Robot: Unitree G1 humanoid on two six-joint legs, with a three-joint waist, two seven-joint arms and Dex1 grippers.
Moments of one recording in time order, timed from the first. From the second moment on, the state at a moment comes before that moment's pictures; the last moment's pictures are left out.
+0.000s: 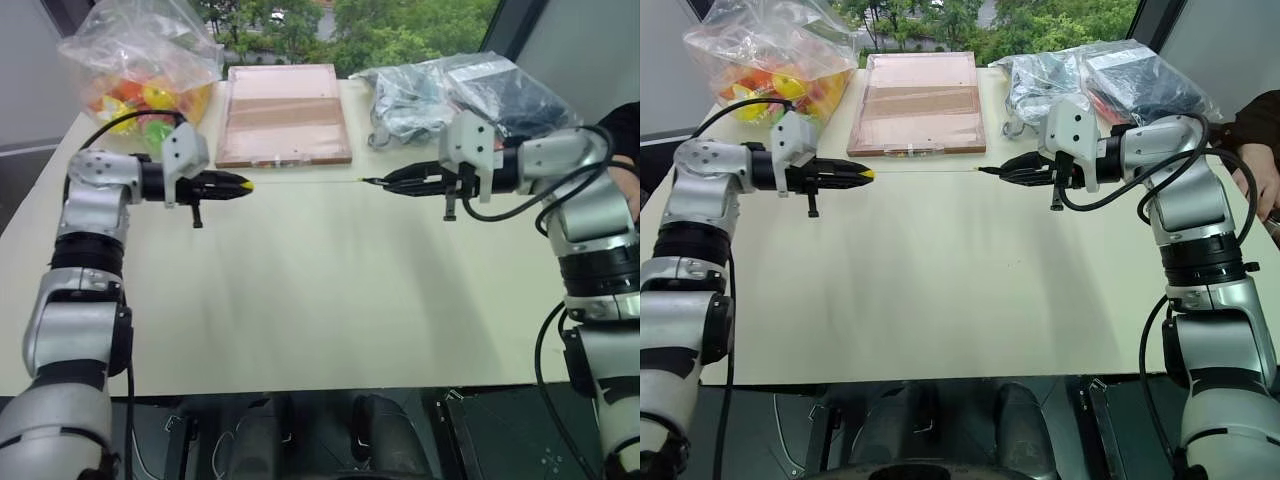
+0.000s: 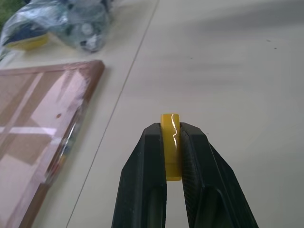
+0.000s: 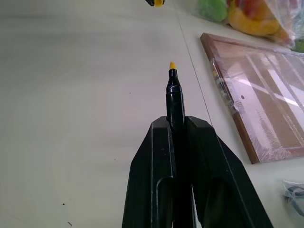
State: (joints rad) left arm -1.04 0.60 -0.05 0.82 -0.11 -0.19 -1.44; right arm -0.92 -0.73 0.15 0.26 0.17 0.15 1.31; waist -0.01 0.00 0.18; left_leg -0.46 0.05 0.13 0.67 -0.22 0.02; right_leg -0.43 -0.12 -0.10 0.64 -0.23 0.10
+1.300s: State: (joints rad) left arm -1.10 0.43 -0.09 0.77 -0.11 -0.18 -1.43; right arm -0.98 -0.56 0.19 0.42 0.12 0.04 1.26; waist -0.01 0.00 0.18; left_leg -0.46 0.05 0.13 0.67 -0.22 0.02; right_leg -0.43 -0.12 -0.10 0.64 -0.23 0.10
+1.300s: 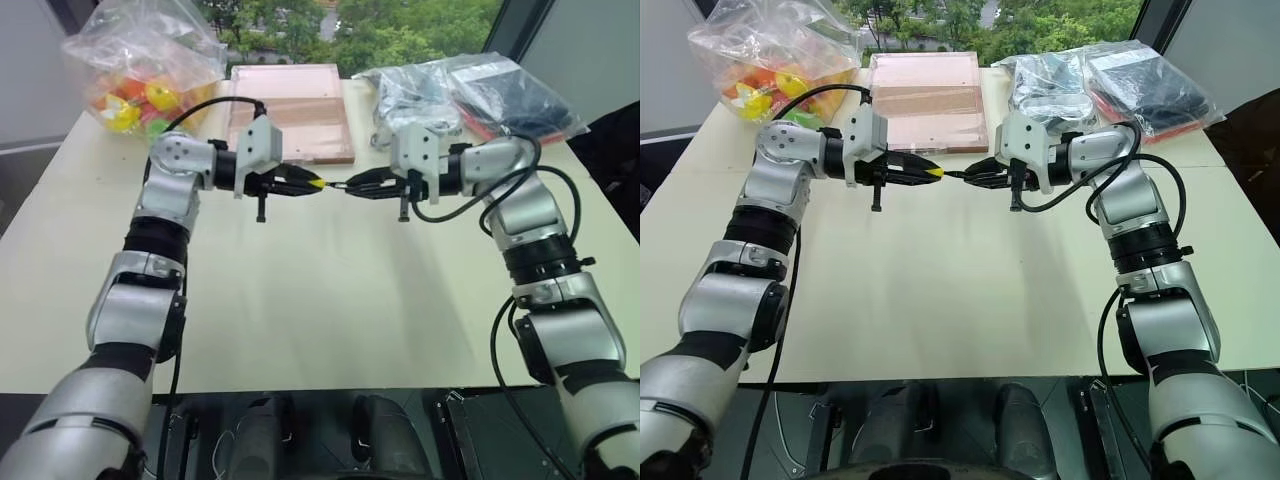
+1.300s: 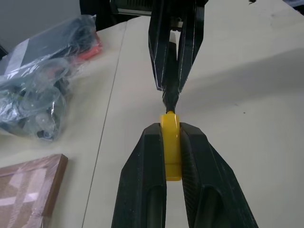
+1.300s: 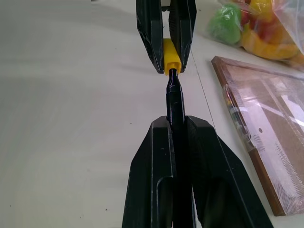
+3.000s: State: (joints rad) left arm -1.14 0.37 -0.13 0.90 0.00 -0.50 -1.38; right arm -0.97 -0.55 0.19 0.43 0.07 0.04 1.27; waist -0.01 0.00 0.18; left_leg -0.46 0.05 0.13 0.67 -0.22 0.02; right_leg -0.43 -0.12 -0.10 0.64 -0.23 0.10
